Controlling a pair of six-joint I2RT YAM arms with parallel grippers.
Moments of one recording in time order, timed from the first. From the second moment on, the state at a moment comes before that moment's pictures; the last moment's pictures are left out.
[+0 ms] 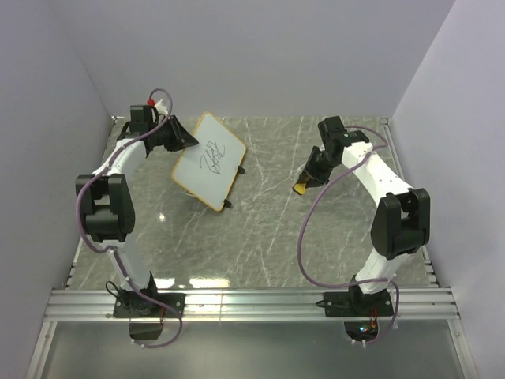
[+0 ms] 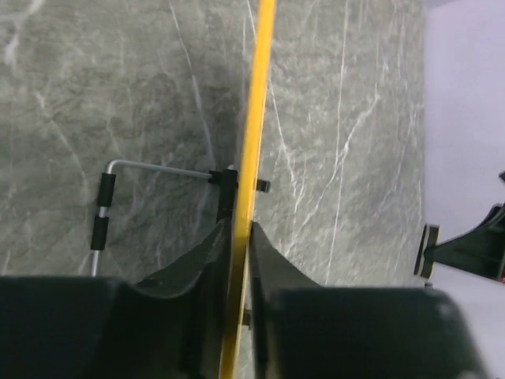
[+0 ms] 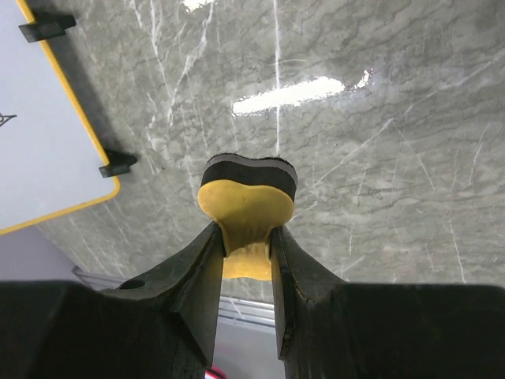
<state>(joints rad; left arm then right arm) 0.02 1.87 1.47 -0.25 0.64 -0.49 0.24 1.71 1.45 -0.95 -0.22 0.73</state>
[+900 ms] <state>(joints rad) -0.02 1.62 1.14 -0.12 0.56 -0.43 0.67 2.22 2.08 -0.56 -0.64 0.92</state>
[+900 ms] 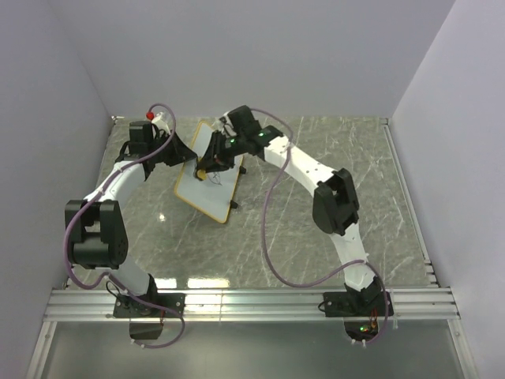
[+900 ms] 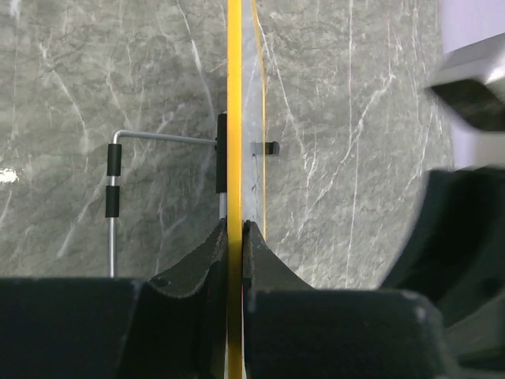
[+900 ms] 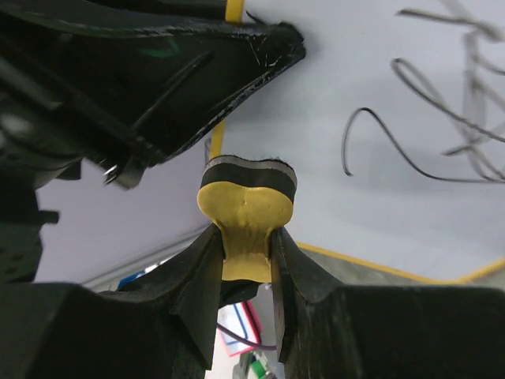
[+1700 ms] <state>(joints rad) -0.02 1.65 1.19 -0.19 0.56 -0.38 0.66 2.40 2.17 -0.85 -0.47 0.87</state>
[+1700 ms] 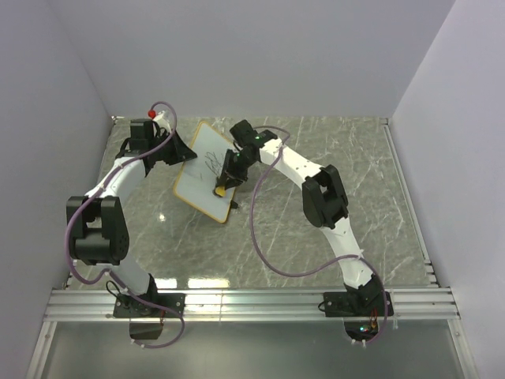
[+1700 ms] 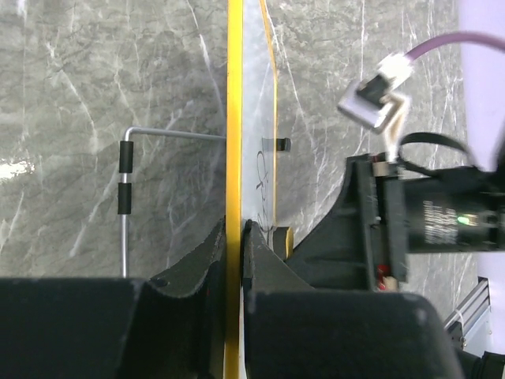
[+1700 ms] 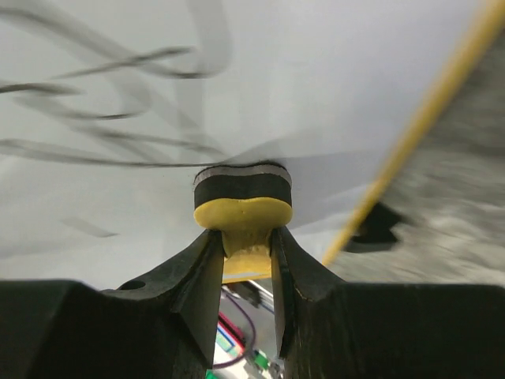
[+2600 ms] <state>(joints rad) -0.02 1.65 1.19 -0.18 0.58 -0.38 0.78 2.40 2.34 -0.82 -0.49 0.80</state>
